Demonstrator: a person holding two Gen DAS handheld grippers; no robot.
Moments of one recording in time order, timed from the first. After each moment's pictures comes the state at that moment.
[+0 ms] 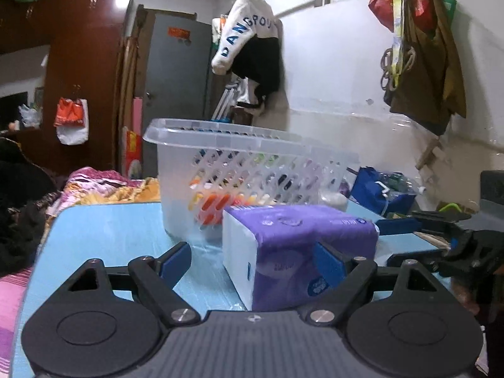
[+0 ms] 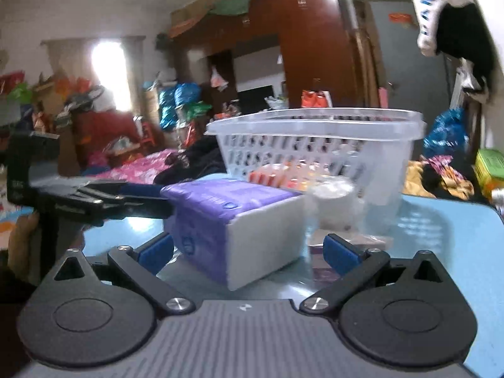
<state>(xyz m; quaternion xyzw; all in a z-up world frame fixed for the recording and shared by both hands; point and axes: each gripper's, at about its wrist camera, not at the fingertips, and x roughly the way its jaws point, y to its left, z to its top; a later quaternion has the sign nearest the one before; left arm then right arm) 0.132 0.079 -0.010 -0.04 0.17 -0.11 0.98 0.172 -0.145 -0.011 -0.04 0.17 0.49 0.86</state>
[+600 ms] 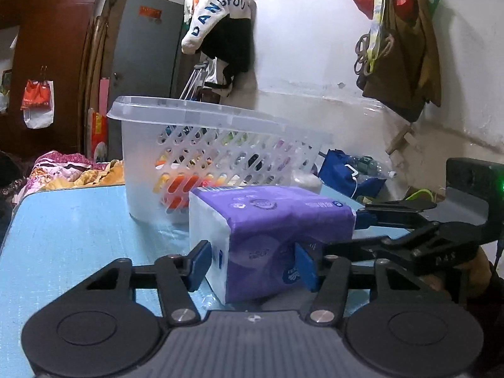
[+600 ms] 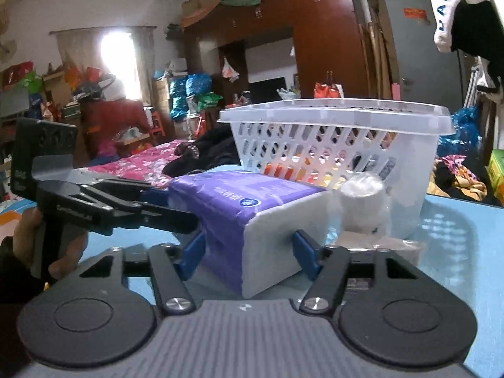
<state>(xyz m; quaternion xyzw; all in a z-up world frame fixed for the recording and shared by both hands) 0.139 0.081 -0.021 -0.04 0.20 -0.17 0.96 0.177 -0.142 -0.022 -0.02 0.18 0.50 0.85</state>
